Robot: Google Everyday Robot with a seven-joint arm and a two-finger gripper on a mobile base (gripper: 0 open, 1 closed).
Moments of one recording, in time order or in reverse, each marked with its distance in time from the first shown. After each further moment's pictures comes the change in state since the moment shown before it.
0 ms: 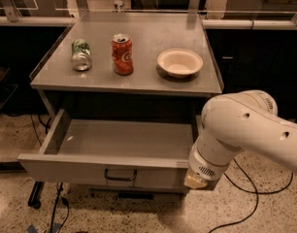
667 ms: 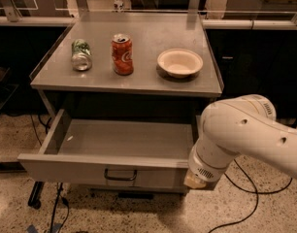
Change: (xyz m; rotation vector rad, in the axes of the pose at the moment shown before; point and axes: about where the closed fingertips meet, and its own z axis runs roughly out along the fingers) arm 0.002 -0.004 0.007 0.031 -0.001 0.027
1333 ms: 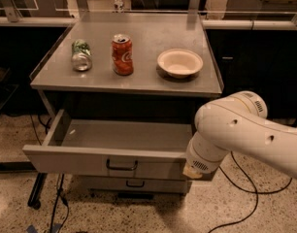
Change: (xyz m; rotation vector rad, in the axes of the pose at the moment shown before) arm -0.008 -0.034 0.007 0.103 -0.001 0.044
